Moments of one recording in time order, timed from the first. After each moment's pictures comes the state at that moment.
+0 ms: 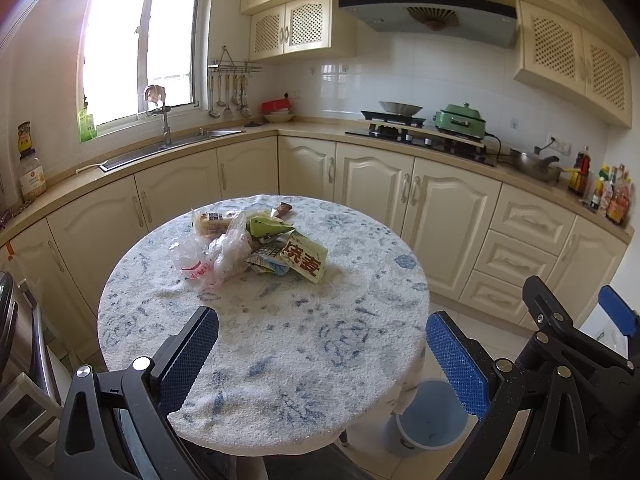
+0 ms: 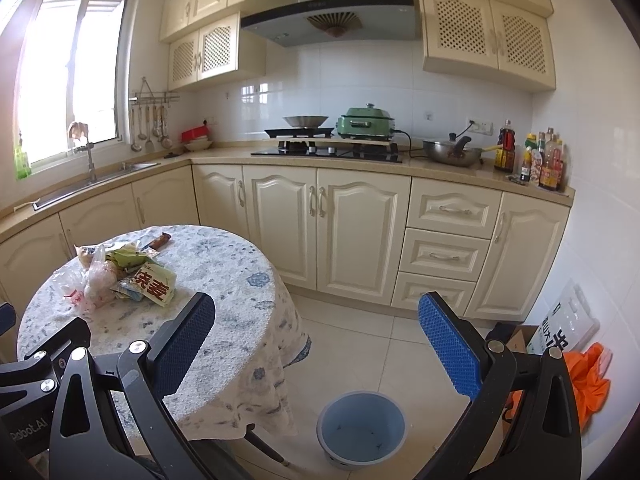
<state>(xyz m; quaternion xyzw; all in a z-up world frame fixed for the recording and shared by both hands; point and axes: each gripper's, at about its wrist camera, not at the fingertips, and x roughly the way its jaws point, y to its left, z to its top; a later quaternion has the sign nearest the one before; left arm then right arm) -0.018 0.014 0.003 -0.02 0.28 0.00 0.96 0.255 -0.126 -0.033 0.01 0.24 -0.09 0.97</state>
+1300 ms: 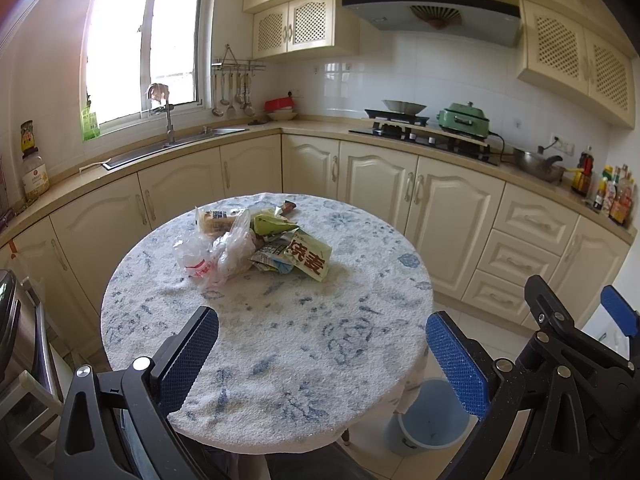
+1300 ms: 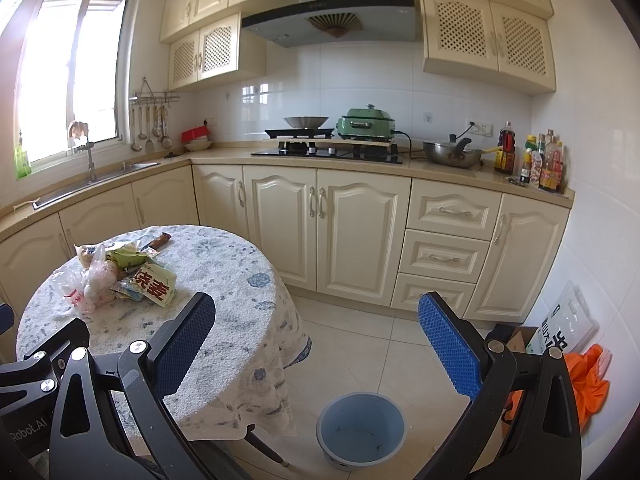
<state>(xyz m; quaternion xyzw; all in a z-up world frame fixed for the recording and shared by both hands) -0.020 0.013 0.004 -0.02 0.28 0.01 0.96 0.255 -0.127 -0.032 0.00 0.24 -0.09 0.97</state>
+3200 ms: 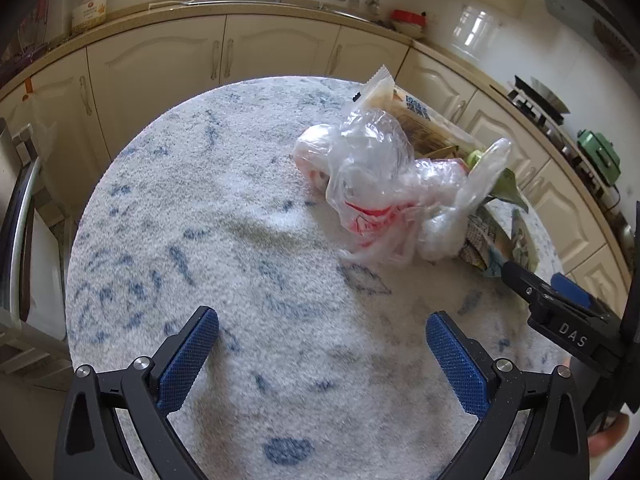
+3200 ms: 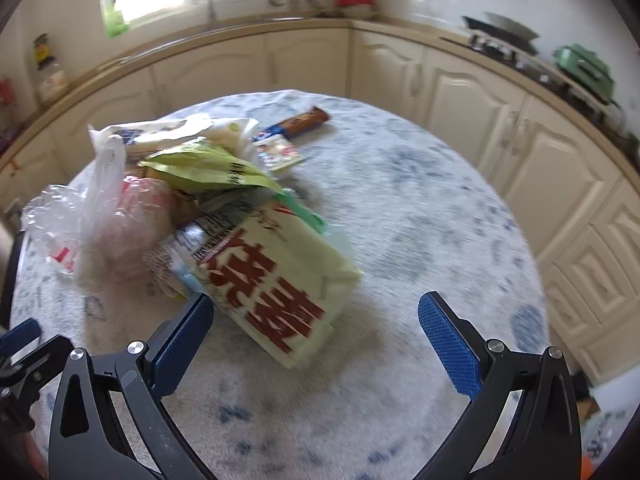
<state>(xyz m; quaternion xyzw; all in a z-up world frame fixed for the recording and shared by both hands) 0.183 0.200 -0.114 -0.21 0.43 0.12 0.87 0.512 0.039 -0.165 -0.08 0.45 0.20 0.87</state>
